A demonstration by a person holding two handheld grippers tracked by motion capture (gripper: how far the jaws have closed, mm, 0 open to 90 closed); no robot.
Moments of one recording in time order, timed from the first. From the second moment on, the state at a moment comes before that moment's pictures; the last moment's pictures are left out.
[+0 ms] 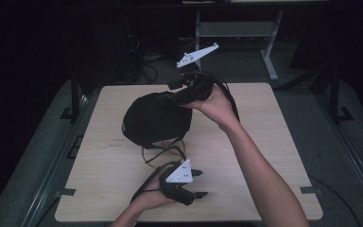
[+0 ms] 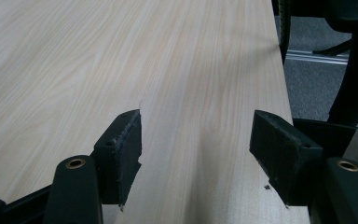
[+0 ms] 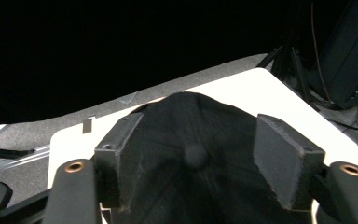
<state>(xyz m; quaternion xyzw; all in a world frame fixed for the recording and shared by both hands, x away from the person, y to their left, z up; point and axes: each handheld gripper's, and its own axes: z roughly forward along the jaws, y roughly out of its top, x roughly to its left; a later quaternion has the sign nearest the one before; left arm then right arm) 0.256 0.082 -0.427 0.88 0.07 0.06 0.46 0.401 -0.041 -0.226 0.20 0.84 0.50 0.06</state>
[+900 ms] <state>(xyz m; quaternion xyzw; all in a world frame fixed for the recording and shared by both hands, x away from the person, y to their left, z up) 0.255 0.083 -0.429 0.88 0.07 0.05 0.46 0.392 -0.110 -0.245 0.24 0.82 0.51 0.06</state>
